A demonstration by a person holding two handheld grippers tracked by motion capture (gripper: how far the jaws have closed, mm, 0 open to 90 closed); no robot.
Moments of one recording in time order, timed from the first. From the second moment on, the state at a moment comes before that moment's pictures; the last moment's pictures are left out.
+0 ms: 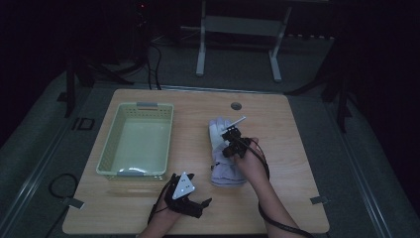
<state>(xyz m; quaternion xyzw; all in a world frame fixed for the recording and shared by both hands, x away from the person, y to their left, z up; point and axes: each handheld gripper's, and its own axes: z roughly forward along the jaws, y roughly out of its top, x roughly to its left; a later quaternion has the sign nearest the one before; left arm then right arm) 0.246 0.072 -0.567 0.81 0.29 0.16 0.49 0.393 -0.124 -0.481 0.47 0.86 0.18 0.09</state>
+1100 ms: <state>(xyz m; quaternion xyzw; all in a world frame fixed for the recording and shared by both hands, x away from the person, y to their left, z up) 0.248 0.072 -0.564 0.81 0.30 0.15 0.48 0.374 -0.175 -0.463 0.32 0.88 0.35 0.07</state>
